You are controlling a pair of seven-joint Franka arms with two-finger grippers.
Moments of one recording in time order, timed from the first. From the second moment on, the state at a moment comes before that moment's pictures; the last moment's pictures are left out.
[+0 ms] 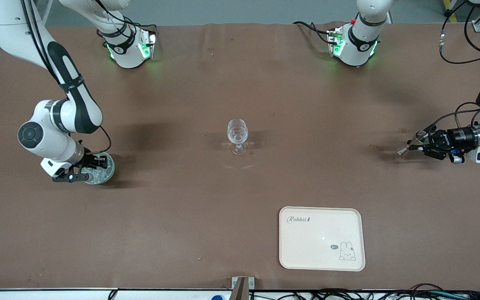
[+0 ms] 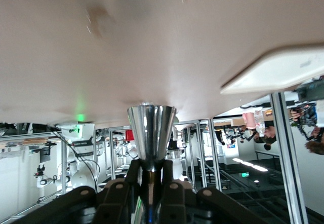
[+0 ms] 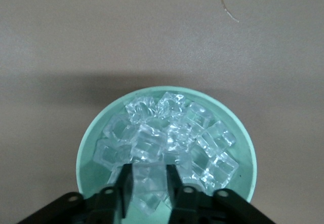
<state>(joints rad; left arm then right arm) 0.66 0.59 -0.11 -1.81 -0.91 1.49 -0.53 -0.06 0.39 0.00 -2.12 -0.02 2.48 -0.09</state>
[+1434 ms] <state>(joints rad) 0.08 0.21 -0.40 -1.97 -0.85 1.91 -1.09 -0.05 0.04 0.03 -1.60 -0.01 1.54 0.02</state>
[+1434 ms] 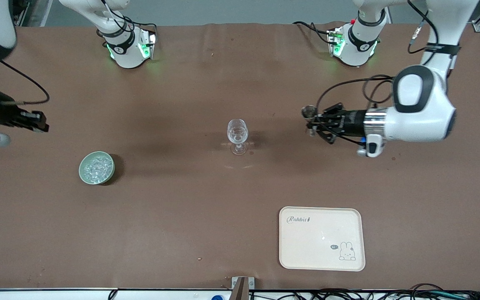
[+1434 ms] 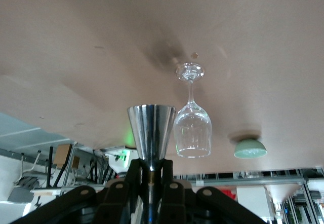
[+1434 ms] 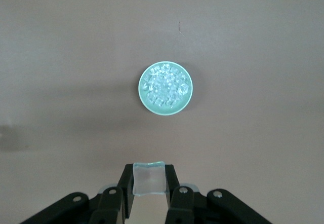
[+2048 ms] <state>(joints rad) -0.14 0.31 -0.46 -1.96 -0.89 2.31 -1.29 -0.08 0.01 0.10 -1.42 -0.01 1.36 0.02</state>
